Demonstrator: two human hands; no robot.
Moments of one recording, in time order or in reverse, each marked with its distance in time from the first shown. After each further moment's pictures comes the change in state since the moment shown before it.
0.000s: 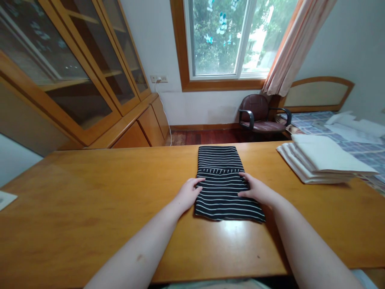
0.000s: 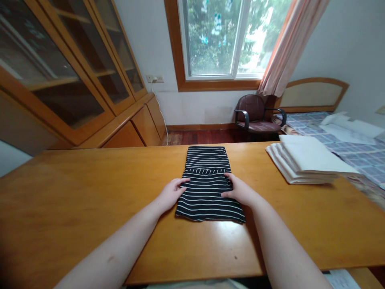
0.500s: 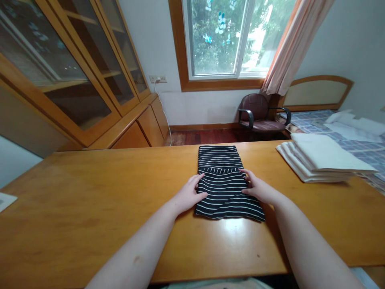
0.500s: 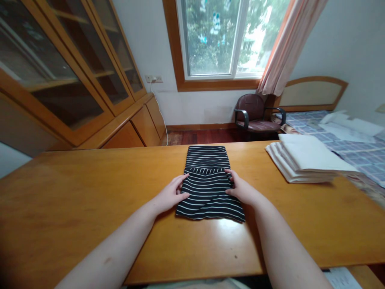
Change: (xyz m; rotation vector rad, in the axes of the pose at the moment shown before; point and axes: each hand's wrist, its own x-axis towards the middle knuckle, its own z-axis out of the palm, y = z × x) left_hand -0.010 0.010 -0.013 0.034 -0.169 0.138; right_hand -0.002 0.002 -0.006 -0.005 -0.015 0.013
